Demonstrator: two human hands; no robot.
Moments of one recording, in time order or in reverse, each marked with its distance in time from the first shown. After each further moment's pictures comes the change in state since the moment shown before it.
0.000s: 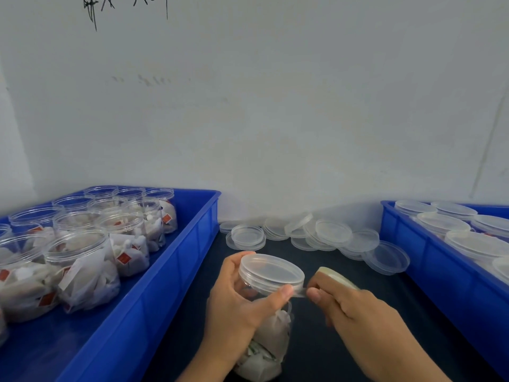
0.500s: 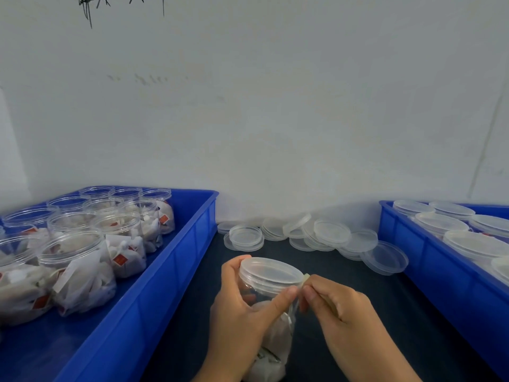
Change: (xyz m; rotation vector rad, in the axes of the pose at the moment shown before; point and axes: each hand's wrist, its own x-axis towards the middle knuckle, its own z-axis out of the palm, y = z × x) left_hand -0.006 -0.002 0.009 0.039 0.050 -0.065; right_hand -0.001 -0.005 0.020 0.319 0.262 -0.112
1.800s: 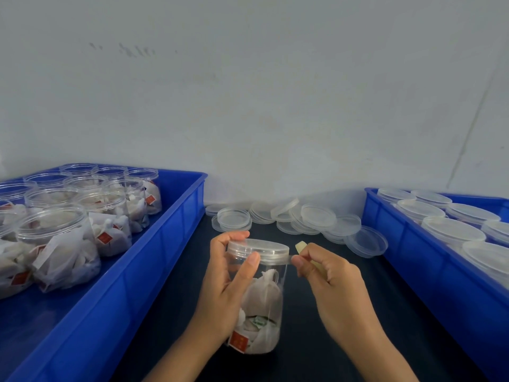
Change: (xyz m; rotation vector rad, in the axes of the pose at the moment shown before) left_hand 0.004 -0.006 -0.003 -0.136 -0.126 0.198; right_hand 0.002 0.007 0.000 0.084 0.142 0.065
